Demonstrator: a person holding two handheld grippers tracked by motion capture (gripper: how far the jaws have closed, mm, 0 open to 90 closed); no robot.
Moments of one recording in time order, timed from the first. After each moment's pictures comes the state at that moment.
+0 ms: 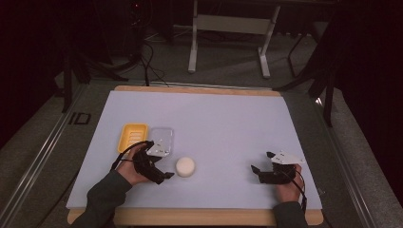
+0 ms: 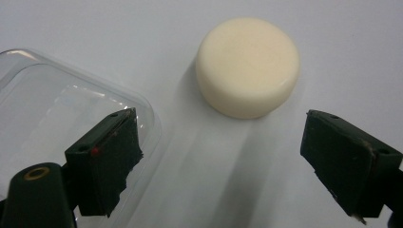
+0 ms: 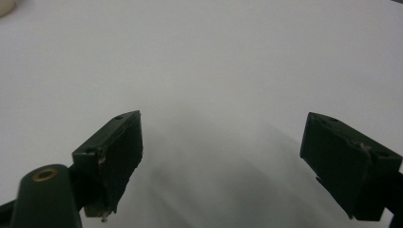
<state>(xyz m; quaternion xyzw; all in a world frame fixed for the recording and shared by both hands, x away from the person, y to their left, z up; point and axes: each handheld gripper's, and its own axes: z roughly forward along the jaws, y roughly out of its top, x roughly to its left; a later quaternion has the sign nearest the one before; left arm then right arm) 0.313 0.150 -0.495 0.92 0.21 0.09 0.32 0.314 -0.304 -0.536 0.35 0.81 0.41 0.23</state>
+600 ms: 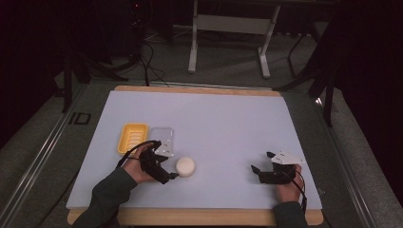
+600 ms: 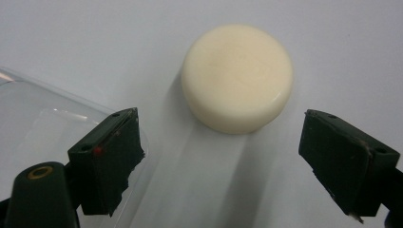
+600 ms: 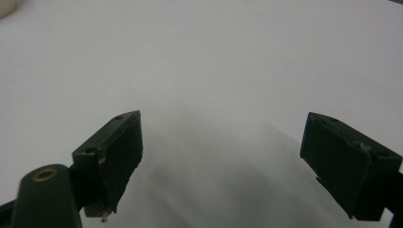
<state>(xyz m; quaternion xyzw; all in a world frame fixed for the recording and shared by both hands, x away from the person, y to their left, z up) 0.319 0.132 -0.496 0.93 0.19 0.08 0.30 0.313 -0.304 -0.536 0.35 0.81 0.41 0.23</state>
